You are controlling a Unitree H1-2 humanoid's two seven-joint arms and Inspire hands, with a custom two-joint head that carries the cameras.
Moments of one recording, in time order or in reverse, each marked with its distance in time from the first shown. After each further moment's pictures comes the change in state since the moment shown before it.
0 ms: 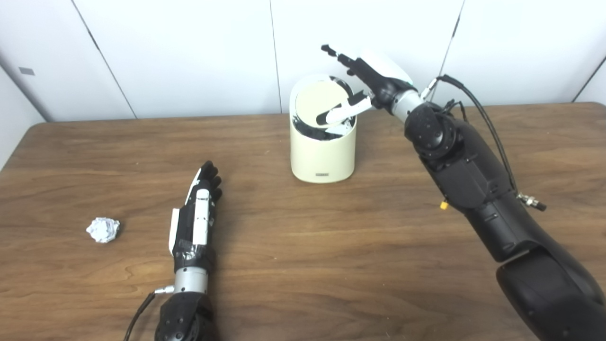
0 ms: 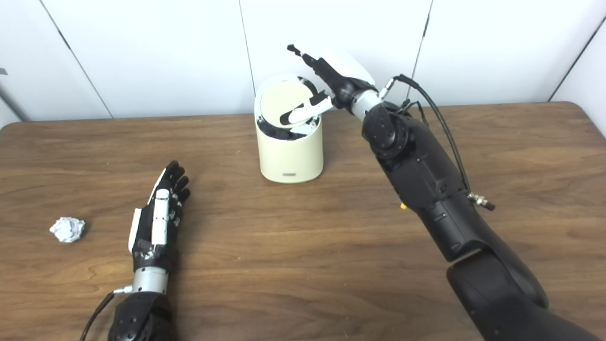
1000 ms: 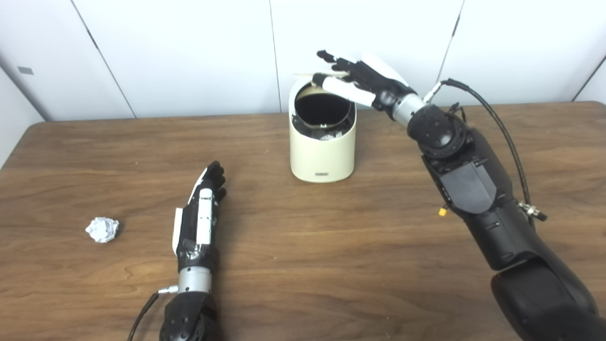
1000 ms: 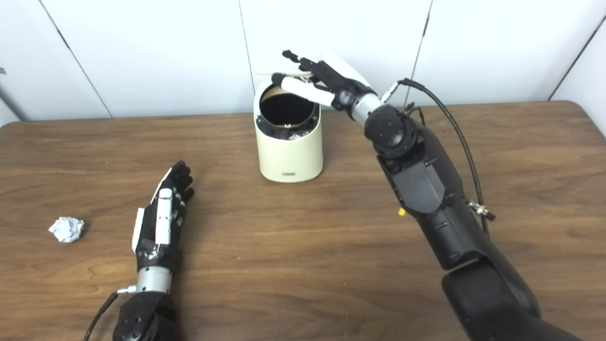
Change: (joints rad) left arm 0.001 -0.017 -0.005 -0.002 0.029 0.000 0.006; right arm 0.047 0.048 -0.101 -0.129 0.178 0.172 0.126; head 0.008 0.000
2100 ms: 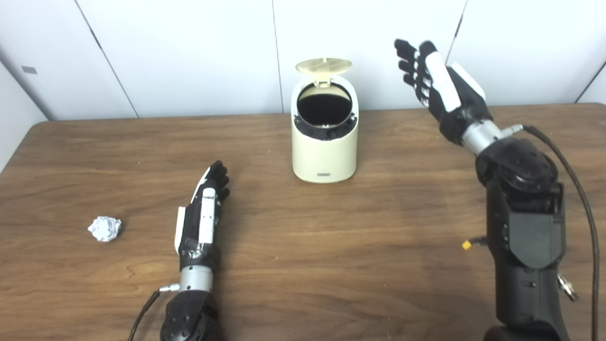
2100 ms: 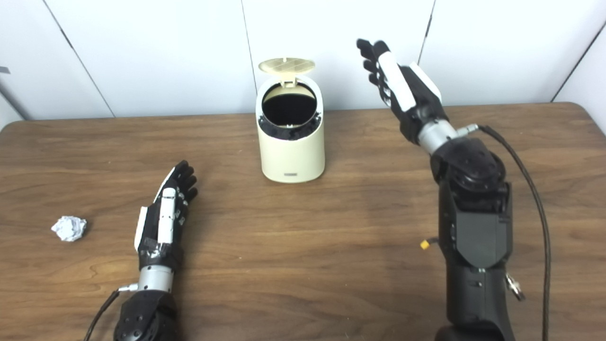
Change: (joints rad) left arm -0.004 0.007 0.006 0.003 0.007 0.010 -0.001; right arm 0.257 0.090 -0.446 -0.313 0.246 0.143 0.090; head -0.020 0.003
